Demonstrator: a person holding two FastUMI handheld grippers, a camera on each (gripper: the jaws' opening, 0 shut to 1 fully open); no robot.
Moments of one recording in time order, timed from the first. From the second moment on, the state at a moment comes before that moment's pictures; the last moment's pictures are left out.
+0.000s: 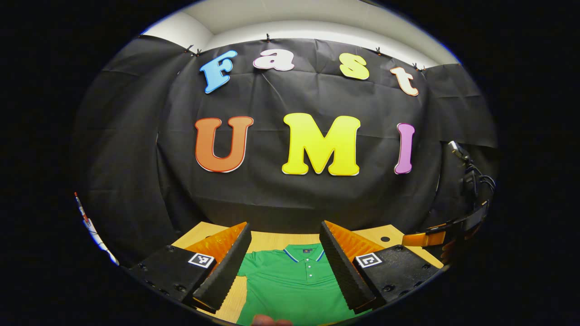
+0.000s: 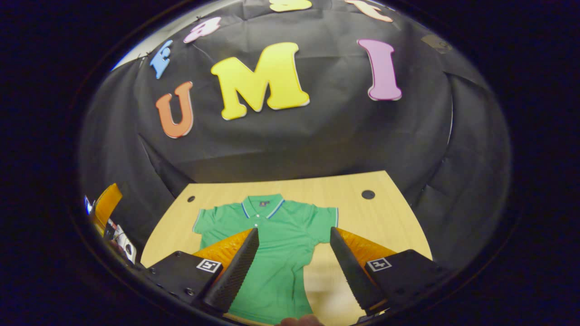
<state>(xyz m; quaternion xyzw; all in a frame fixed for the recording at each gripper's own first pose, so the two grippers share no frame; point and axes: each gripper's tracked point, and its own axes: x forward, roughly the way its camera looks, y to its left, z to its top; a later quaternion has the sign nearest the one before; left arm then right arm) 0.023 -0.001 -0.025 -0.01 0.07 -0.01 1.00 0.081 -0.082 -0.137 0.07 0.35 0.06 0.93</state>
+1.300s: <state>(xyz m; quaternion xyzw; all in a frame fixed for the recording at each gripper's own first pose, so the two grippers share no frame) 0.018 0.043 -0.085 -0.07 0.15 -0.01 0.99 0.214 -0.117 -0.390 0.11 0.67 -0.08 0.73</state>
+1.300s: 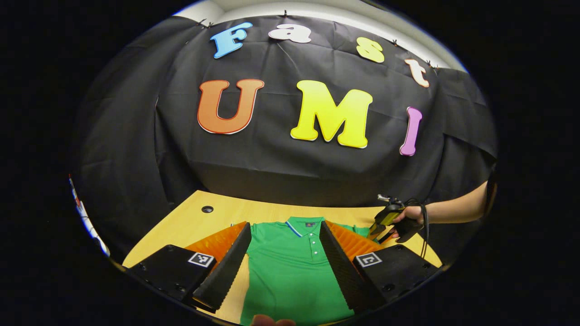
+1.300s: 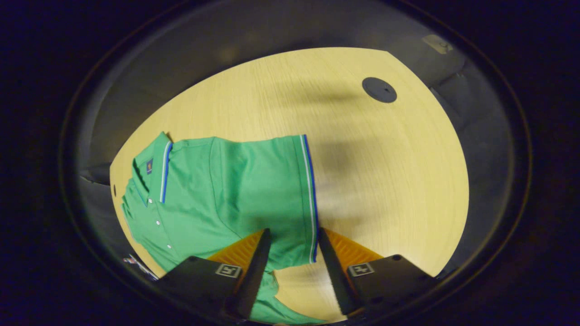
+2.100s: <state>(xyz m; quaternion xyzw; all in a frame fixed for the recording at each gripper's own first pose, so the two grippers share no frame) 0.007 0.077 -0.100 -0.06 0.17 0.01 0.98 0.226 -0.088 -0.317 0.18 0.61 -0.06 0.77</state>
